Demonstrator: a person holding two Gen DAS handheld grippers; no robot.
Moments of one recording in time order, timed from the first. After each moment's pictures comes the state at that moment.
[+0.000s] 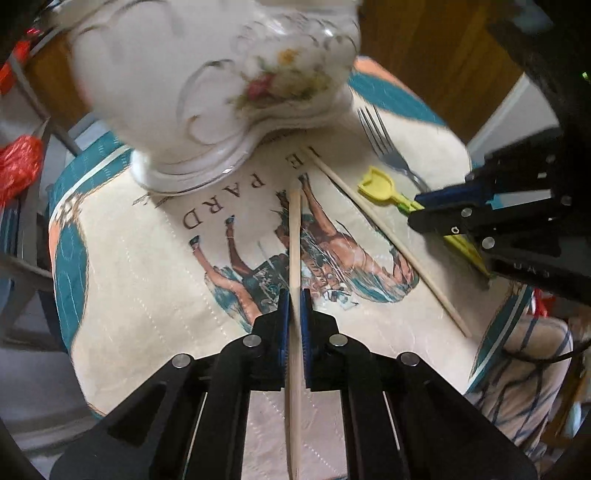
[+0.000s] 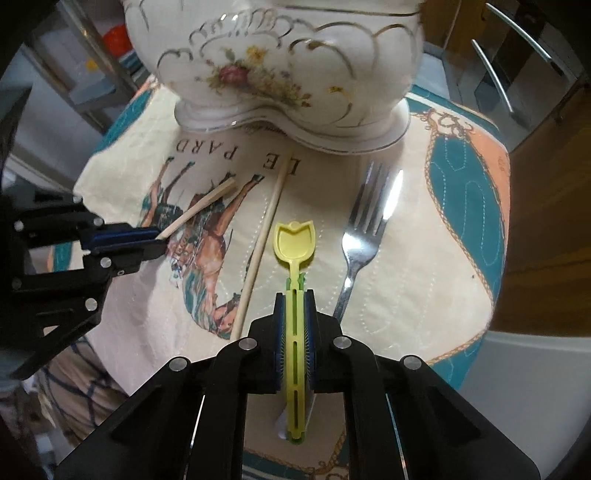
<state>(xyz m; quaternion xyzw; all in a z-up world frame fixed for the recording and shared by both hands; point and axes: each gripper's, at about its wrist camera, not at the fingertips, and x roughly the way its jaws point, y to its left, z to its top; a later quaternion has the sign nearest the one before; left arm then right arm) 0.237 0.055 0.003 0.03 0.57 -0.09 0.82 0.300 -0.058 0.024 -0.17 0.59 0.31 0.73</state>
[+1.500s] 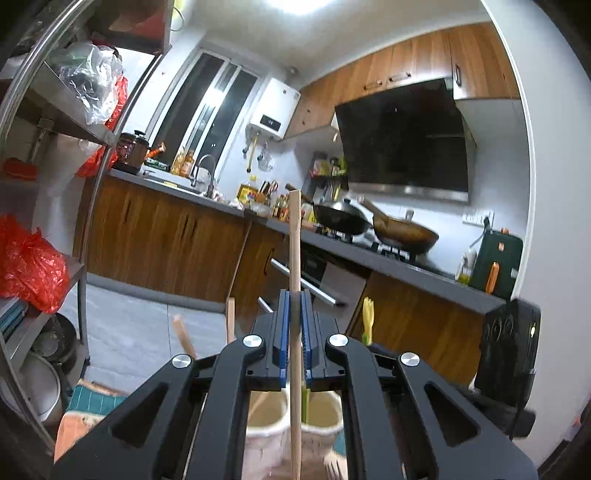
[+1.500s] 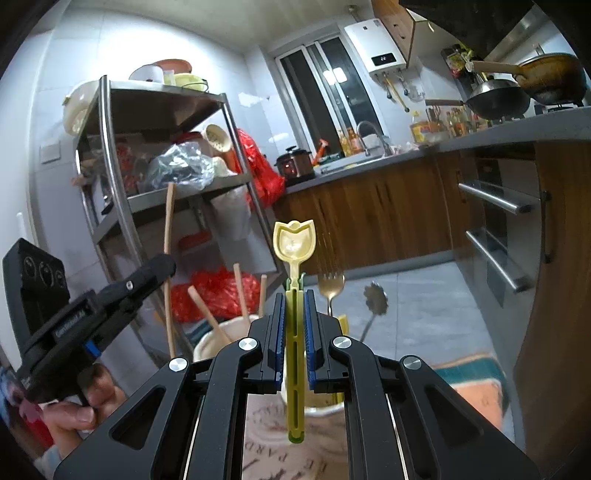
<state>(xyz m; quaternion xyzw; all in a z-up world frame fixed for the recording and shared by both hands) 0.230 0.112 0.148 -0.16 0.03 -0.06 0.98 0.331 -0.097 0.131 0.11 0.17 0.41 0.89</state>
